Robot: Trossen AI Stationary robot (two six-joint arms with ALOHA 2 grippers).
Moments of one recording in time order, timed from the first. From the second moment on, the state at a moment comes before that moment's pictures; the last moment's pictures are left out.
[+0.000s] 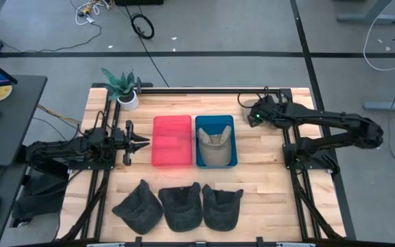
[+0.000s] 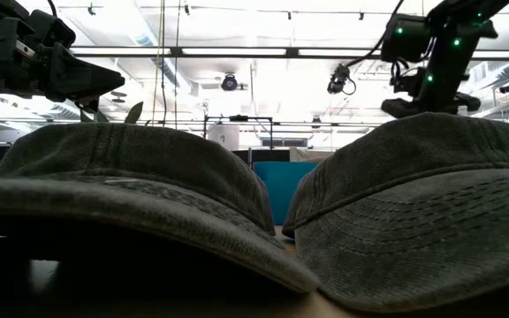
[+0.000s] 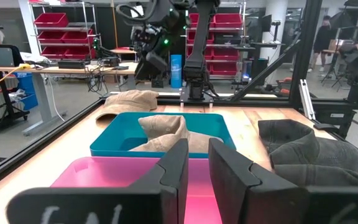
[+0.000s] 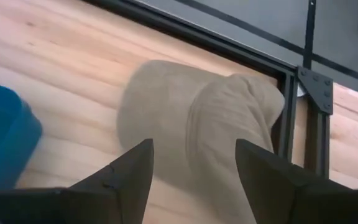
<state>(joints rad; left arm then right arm) 0.08 0.02 0.01 0.05 0.00 -0.02 -0.38 1.10 0.78 -0.88 0.61 0.70</state>
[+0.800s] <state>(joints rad) 0.08 0.02 0.01 0.05 0.00 -0.02 -0.73 1.10 0.61 -0.57 0.48 0.59</state>
